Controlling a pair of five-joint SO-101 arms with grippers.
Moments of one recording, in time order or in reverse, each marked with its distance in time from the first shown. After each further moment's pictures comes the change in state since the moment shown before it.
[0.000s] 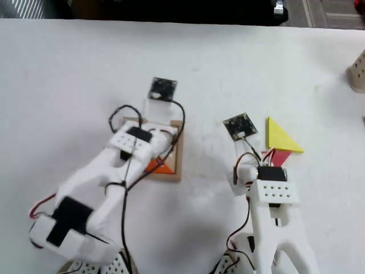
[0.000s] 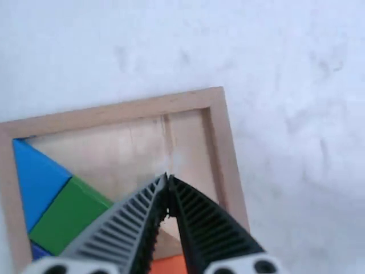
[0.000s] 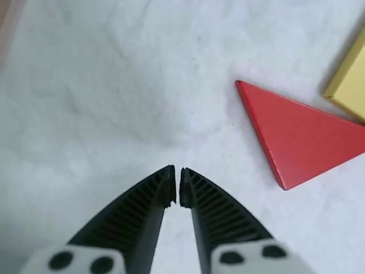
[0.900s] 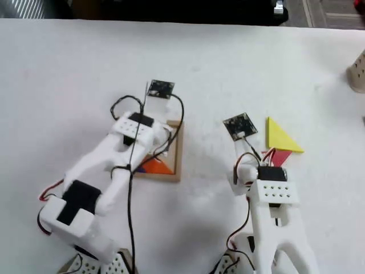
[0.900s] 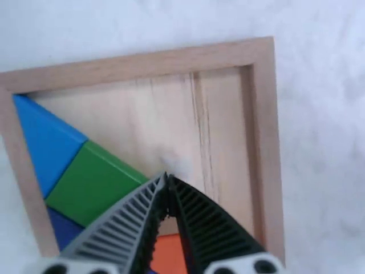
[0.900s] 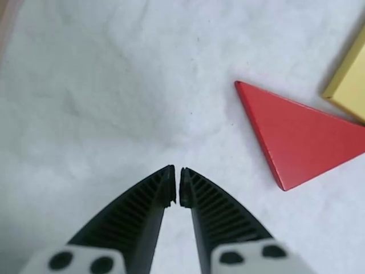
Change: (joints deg) left arm -2.5 9.8 -11.6 16.6 0.0; right arm 0.0 0.0 0.0 -0.4 0.0
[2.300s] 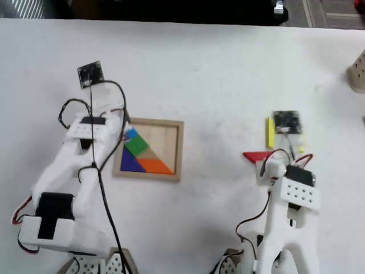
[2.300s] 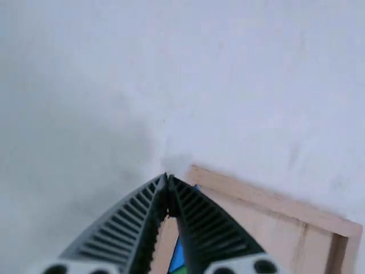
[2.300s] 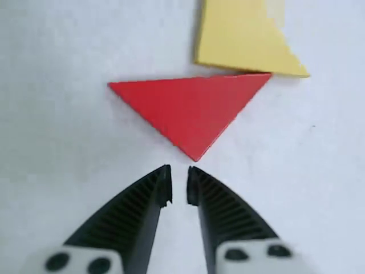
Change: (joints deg) left arm -19.0 -7.8 10.0 -23.1 9.8; right arm 16.9 0.0 -4.0 -1.3 -9.5
